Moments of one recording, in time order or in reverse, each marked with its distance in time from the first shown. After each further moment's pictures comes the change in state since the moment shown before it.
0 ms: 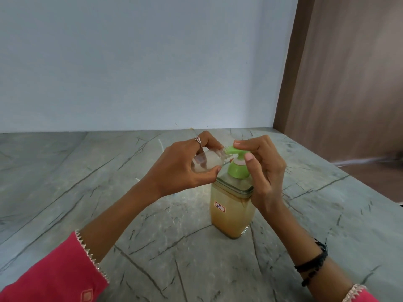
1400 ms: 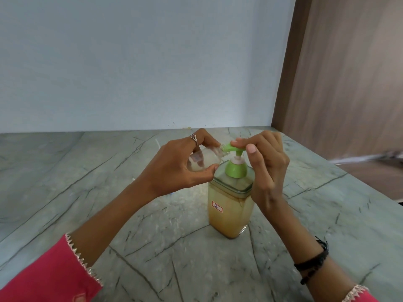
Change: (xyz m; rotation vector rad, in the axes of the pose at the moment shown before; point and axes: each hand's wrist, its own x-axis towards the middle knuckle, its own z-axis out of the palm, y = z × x) left_hand 0.000 0.002 -0.002 0.013 0.009 -0.004; right_hand 0.008 -0.006 0.002 -0.112 0.077 -0.063
